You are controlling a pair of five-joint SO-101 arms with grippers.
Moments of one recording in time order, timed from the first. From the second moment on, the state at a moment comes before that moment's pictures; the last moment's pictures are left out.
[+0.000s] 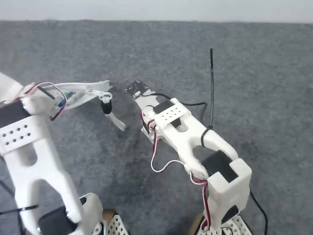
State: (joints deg) left arm -31.9 -23.0 20.6 76.4 34.2; right arm -36.4 17.2 15.8 54.3 7.4
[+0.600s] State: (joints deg) left arm -28.5 -22.8 19.7 78.7 34.2; right arm -36.7 0.1 16.7 60.5 -7.3
